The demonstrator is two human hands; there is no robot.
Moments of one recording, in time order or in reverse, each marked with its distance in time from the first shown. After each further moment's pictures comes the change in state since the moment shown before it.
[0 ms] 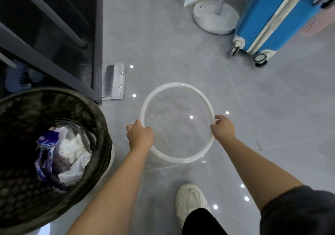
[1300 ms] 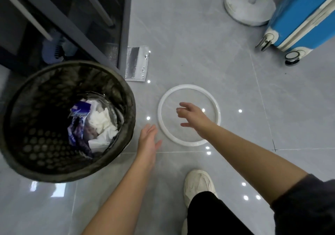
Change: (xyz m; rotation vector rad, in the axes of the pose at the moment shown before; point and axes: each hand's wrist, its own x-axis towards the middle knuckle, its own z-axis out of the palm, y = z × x) left_hand -0.046 -0.072 -0.007 -1.084 -0.158 -0.279; right_hand -0.083 -0.092 0.064 0.347 -0.650 -0.084
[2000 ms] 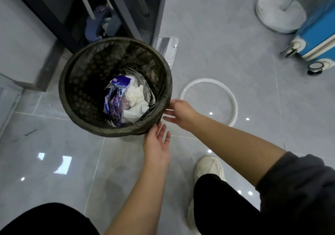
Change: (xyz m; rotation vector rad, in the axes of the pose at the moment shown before) left_hand -0.079 0.009 -0.053 -0.684 0.142 -0.046; right_hand -0.037 -0.017 0.129 0.187 -0.162 0.149
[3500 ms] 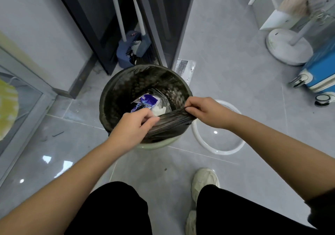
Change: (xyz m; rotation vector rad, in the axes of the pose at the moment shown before) left_hand -0.051 0.183 0.005 1.643 -0.427 0.900; right_hand -0.067 -0.086 -0.003 -1.186 -0.246 -0.781
